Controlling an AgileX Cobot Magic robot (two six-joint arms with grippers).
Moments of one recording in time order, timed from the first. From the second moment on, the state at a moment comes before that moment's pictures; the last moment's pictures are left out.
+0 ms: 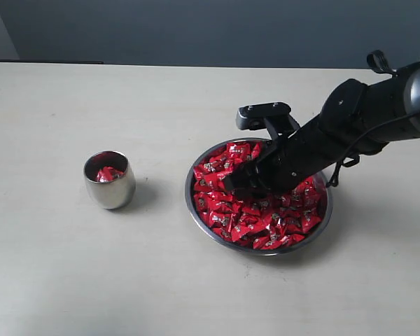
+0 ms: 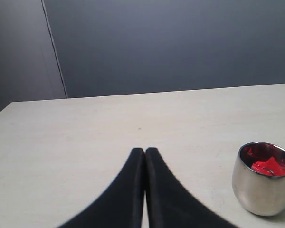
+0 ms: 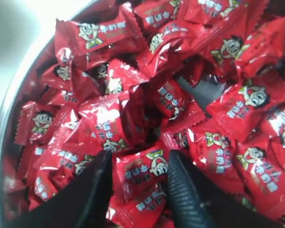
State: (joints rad) left arm 0.12 0.00 0.00 0.07 0.19 -0.02; right arm 0.60 1.86 -0.94 0.79 0.41 -0.67
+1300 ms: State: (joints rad) left arm 0.12 0.00 0.00 0.07 0.19 -0.02; right arm 0.60 1.99 -1.05 0.64 0.50 -0.59
